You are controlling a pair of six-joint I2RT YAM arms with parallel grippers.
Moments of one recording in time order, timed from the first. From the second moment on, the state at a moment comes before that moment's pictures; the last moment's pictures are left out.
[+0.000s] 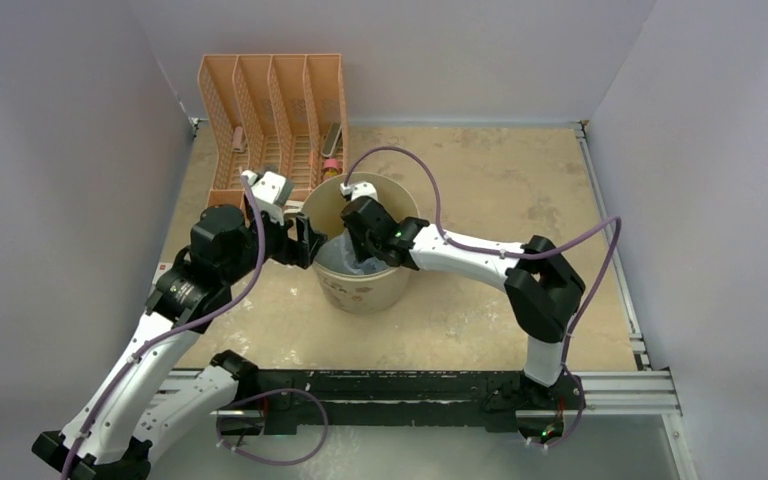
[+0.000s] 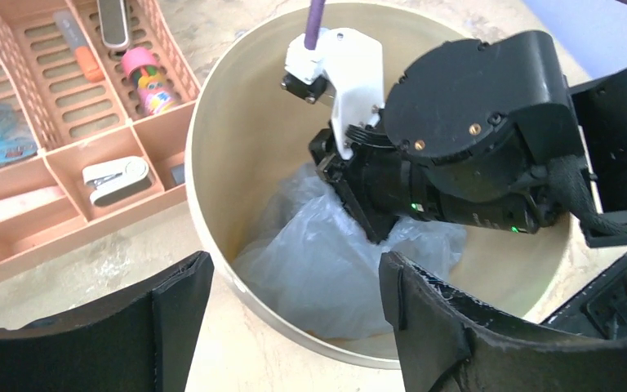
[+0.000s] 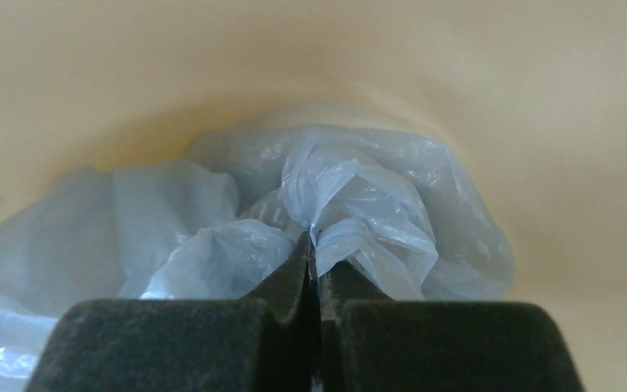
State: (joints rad) left arm -0.49 0.77 0.98 -0.52 0.10 -0.16; right arm 0.94 1.84 1.39 -0.36 0.27 0.45
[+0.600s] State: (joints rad) left arm -0.48 0.85 0.95 -0.52 0.36 -0.17; right arm 0.95 1.63 1.16 -0.39 0.36 0.23
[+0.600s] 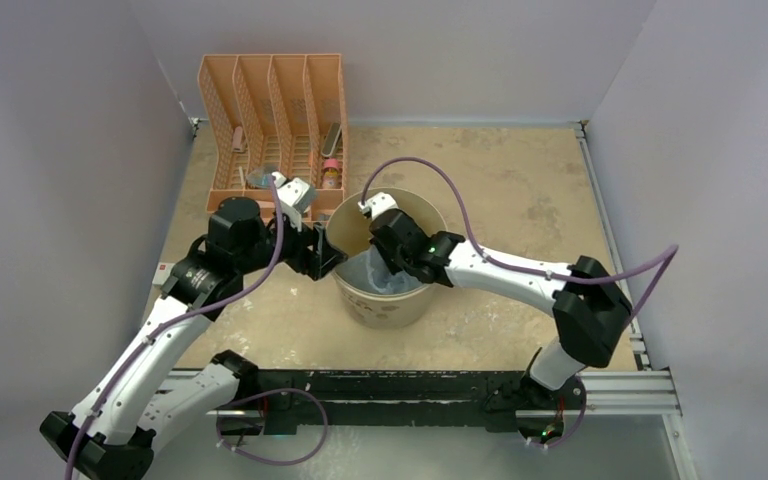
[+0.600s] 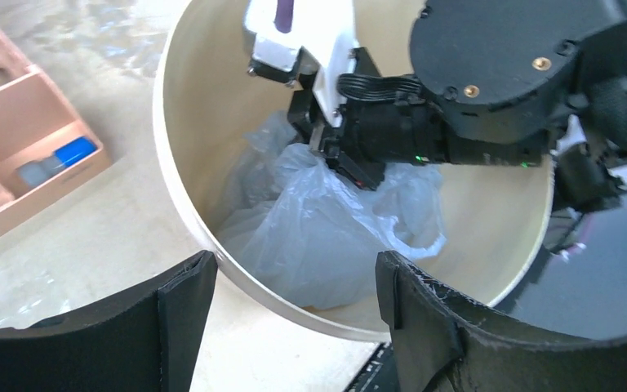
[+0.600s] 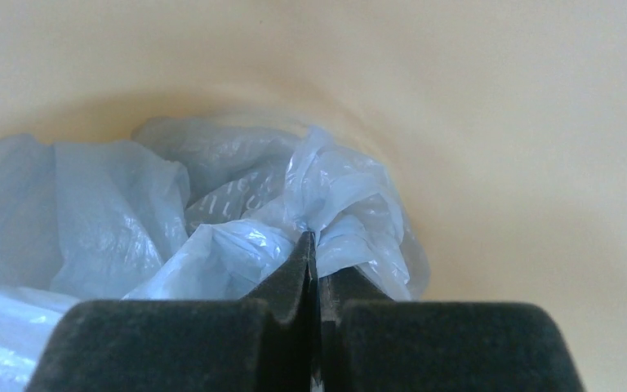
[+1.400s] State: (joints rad) left arm -0.48 0.71 0.77 -0.36 0.66 -0.42; right arm 0.87 1.32 1.14 -0.30 0.30 0.28
